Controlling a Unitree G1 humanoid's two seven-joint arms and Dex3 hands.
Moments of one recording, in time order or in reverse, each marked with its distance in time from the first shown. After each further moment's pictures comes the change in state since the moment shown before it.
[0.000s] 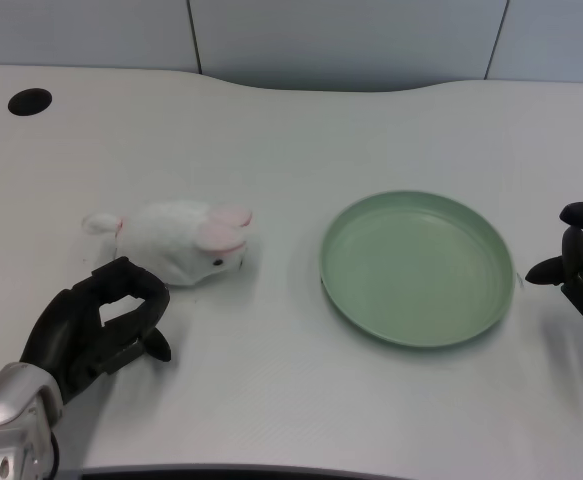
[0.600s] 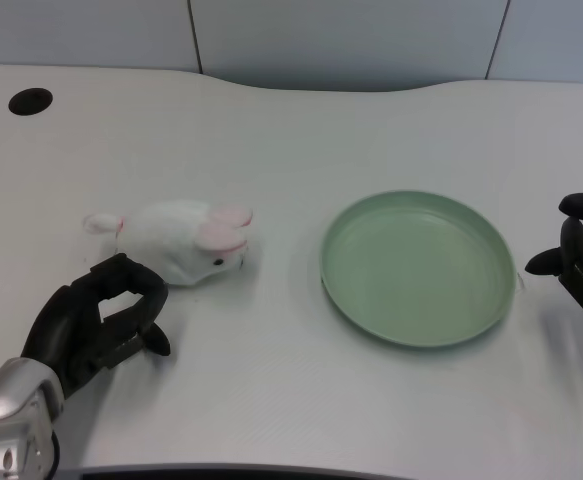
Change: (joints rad) left arm -0.059 -0.001 0.012 0.109 0.004 -0.047 0.000; right arm -0.058 -0.004 0.000 0.089 -0.020 -0.047 -0.012
